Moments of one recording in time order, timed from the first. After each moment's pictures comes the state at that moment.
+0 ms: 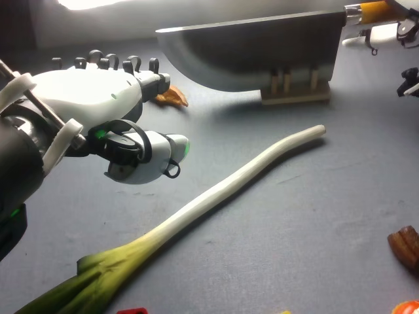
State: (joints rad) left arm 0.35 -0.78 0.49 1.45 0.77 -0.68; right arm -0.53 -1.46 2.03 -0.05 0.76 -0.80
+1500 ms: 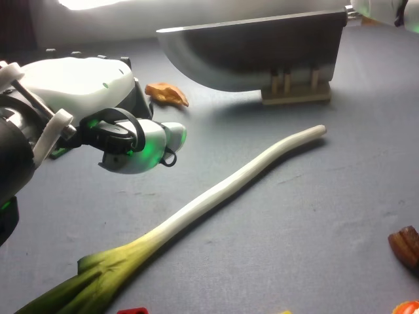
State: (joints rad) left arm 0.32 -0.76 0.49 1.45 0.78 -0.68; right arm -0.38 -0.87 1.14 -0.01 0.67 -0.98
